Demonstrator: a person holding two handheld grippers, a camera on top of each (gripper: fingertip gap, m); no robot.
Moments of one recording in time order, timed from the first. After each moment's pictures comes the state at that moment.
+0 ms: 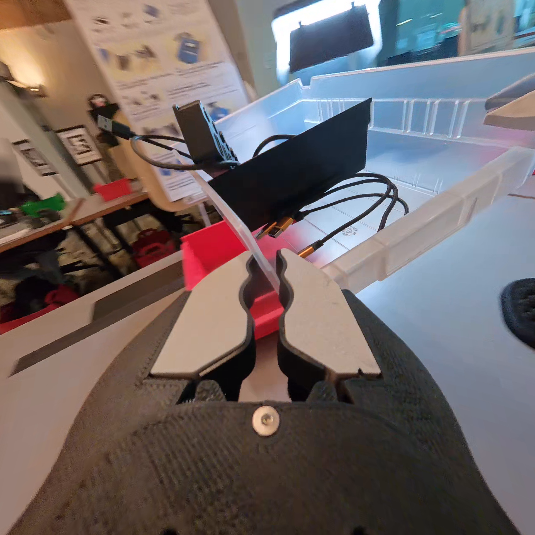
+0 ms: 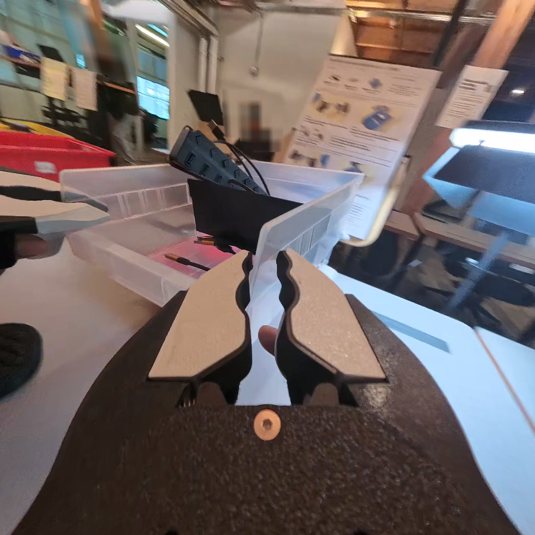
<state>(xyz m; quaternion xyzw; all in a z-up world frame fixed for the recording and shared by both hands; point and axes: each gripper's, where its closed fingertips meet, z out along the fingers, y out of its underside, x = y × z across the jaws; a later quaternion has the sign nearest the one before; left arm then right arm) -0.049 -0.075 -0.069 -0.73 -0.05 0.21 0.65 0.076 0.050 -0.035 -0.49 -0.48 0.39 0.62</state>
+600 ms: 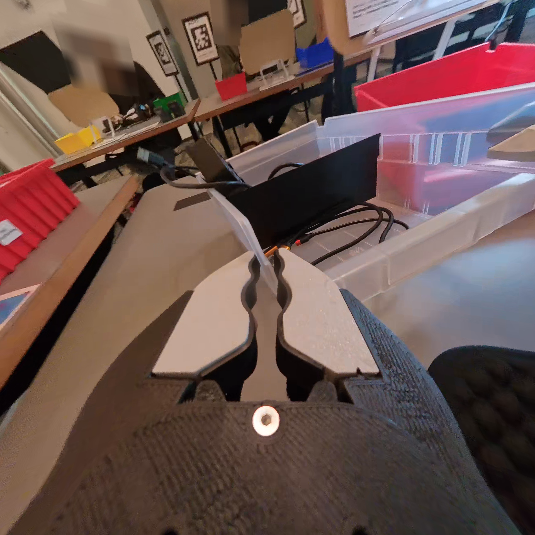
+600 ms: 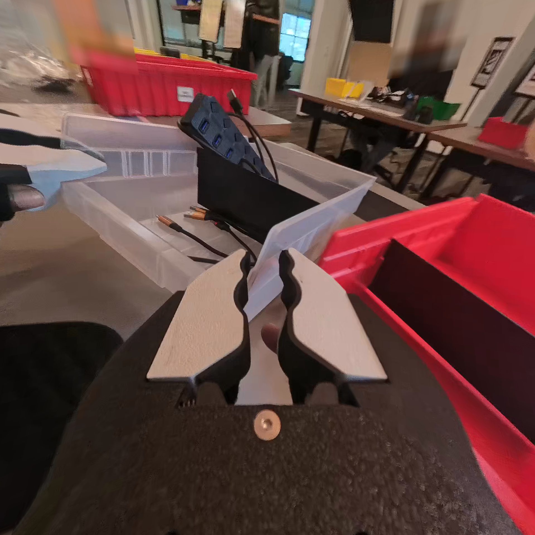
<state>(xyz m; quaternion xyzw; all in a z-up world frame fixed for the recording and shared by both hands) -0.221 -0.266 -0.189 -0.75 -0.20 0.32 0.54 -0.148 -0.102 -0.190 -0.45 -0.62 0.47 0.44</state>
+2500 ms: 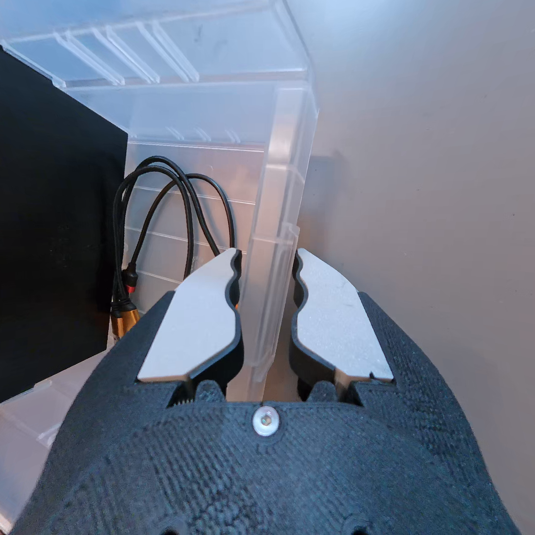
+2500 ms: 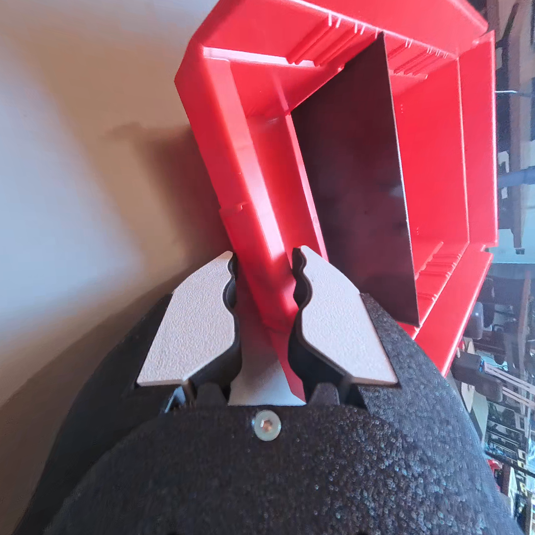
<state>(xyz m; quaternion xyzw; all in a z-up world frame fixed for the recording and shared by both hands) -0.265 -0.081 -0.296 -0.95 0.10 0.14 0.25 -0.010 0.270 -0.276 -0.57 -0.71 -0.05 0.40</state>
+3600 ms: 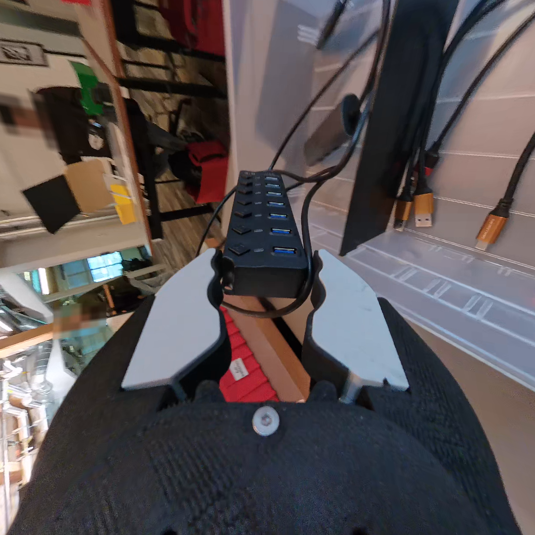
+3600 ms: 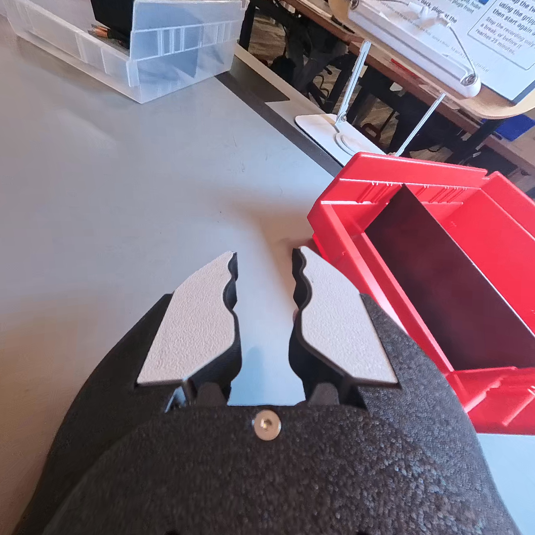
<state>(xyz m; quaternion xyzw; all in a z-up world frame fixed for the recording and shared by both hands) -0.425 -0.130 -0.142 -0.88 0.14 0.44 0.09 0.004 0.158 -0.231 -0.50 -0.66 0.31 0.47</state>
